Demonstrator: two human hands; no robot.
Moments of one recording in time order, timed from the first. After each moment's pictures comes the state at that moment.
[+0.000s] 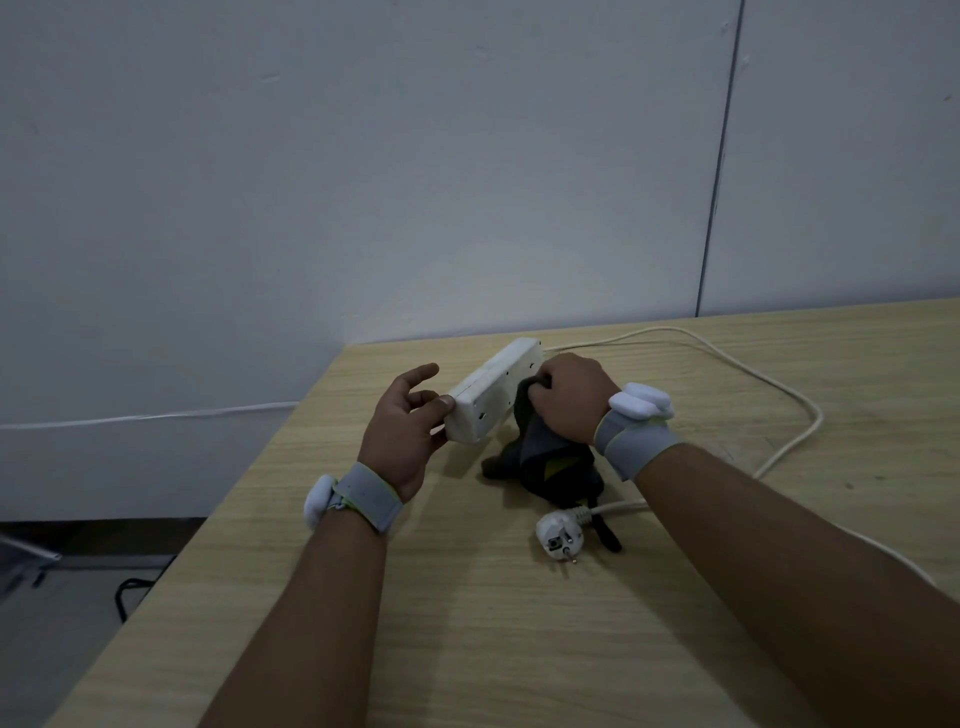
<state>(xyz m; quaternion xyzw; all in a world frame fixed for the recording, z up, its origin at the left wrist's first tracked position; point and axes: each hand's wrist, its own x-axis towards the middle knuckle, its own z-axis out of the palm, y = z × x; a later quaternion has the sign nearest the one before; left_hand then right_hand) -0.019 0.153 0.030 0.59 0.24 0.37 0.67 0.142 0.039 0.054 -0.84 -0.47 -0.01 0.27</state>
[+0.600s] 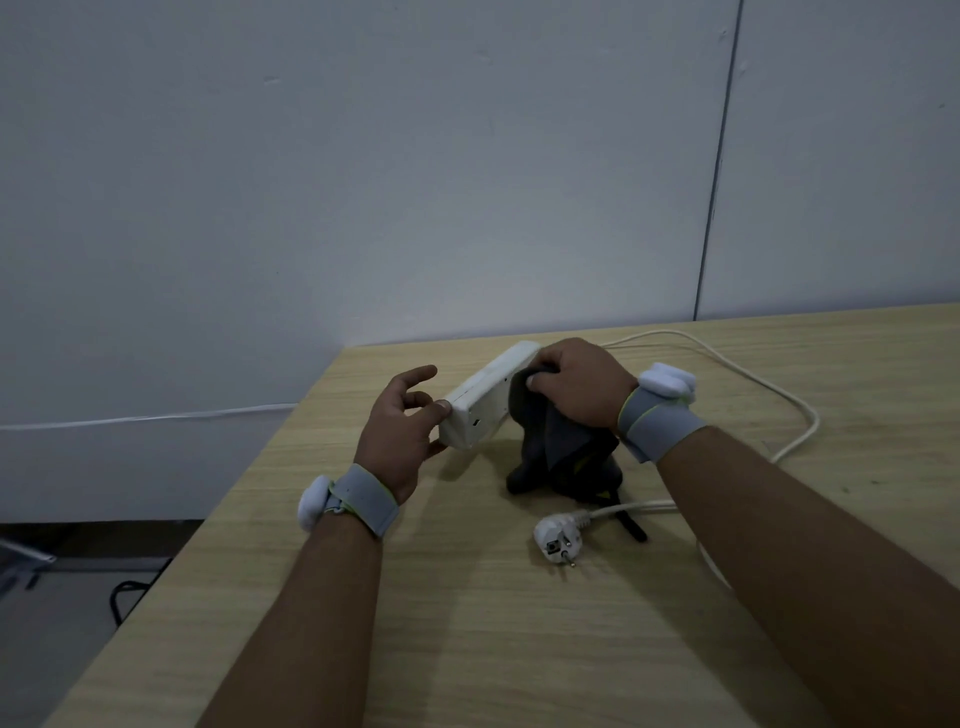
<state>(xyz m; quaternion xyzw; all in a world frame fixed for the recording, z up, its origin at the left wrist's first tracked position) -0.021 0.156 0.031 0.63 0.28 0.37 0.62 0.155 0.035 0.069 -0.79 -0.52 0.00 0.33</state>
